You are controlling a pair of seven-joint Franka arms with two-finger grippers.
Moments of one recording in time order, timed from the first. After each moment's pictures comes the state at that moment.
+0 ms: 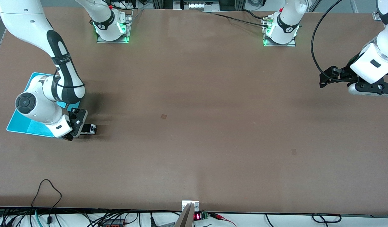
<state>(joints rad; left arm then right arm) -0.05 0.04 -0.03 -1.61 0.00 1.62 -0.03 0.04 0.52 -0.11 -1.92 0.02 2.46 -1.44</state>
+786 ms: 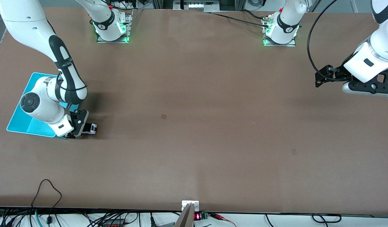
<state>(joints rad) -0.05 0.04 -0.05 -1.61 0.00 1.62 -0.03 0.03 0.55 -0.10 -1.94 0.04 2.53 -1.48</state>
